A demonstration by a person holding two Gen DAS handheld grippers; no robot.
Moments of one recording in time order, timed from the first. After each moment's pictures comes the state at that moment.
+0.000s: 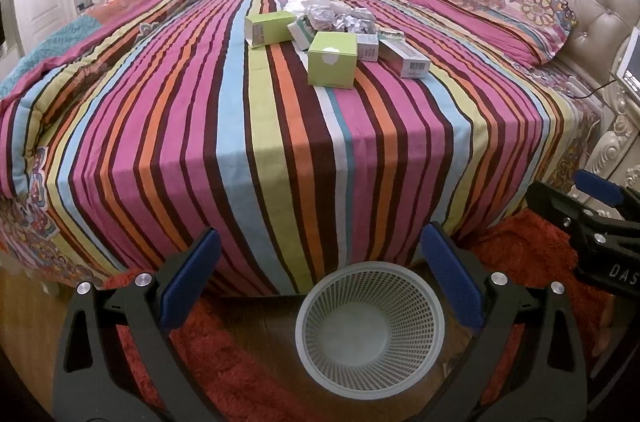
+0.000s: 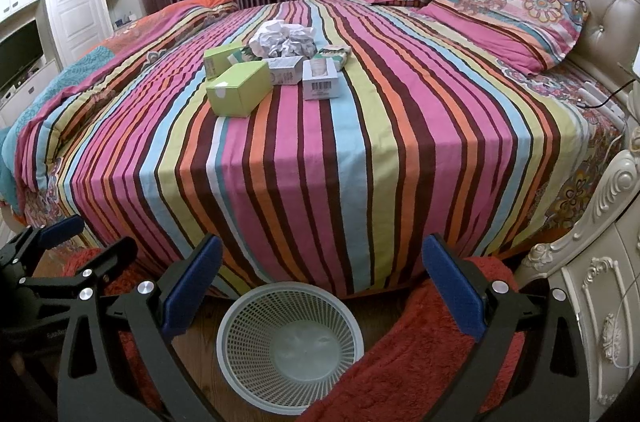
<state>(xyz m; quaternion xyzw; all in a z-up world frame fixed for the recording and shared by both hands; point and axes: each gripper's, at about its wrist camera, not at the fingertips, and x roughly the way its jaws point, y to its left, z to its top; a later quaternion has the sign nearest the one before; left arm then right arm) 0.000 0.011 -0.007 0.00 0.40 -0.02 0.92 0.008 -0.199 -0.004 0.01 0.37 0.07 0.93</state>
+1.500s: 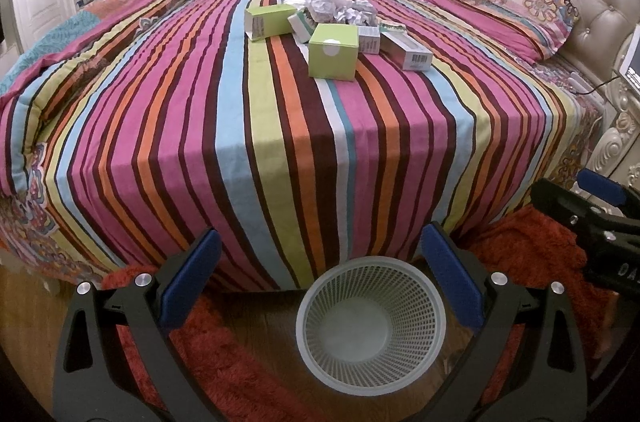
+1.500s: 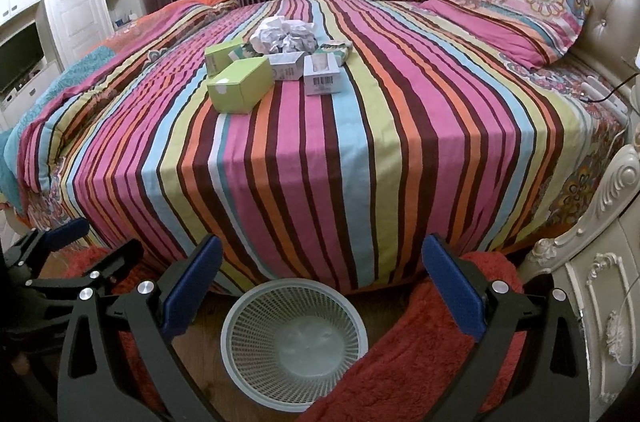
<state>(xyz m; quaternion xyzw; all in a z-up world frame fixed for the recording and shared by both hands) -0.001 0.015 -0.012 0.00 0.41 -0.02 0.91 0.008 -0.201 -0.010 0.03 0.39 0.08 0.92</state>
